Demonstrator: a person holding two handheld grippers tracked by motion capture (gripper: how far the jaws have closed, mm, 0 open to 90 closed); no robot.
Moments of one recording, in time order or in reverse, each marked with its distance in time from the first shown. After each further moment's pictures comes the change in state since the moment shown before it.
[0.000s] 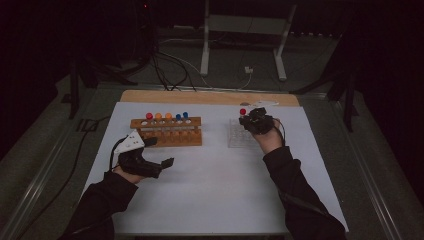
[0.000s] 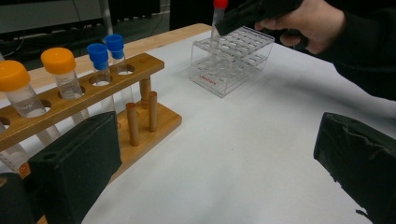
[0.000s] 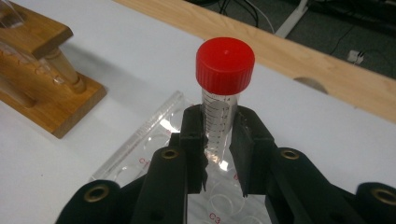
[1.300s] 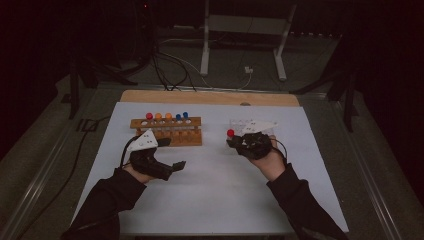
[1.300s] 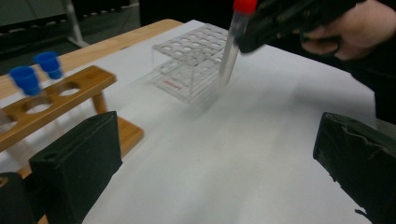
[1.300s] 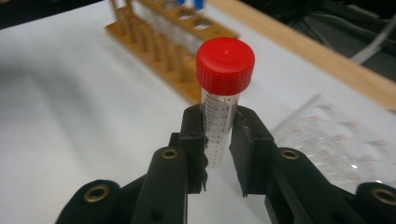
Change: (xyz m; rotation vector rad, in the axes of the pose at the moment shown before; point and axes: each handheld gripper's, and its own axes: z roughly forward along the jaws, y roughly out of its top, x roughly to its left) left arm -0.023 0.022 0.021 0.044 -0.118 0.050; right arm 0.079 -0.021 -0.071 -0.050 0.241 -0.179
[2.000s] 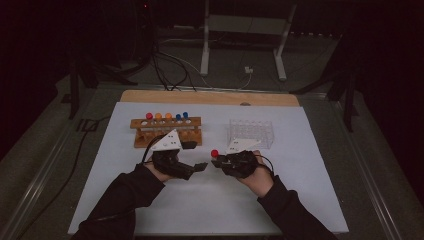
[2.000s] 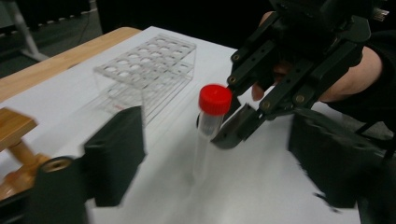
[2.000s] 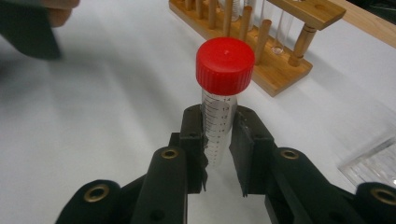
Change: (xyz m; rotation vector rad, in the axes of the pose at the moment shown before) left arm -0.025 0.021 0.043 -0.001 -0.115 0.080; right arm 0.047 -0.013 0.017 0.038 0.130 -0.059
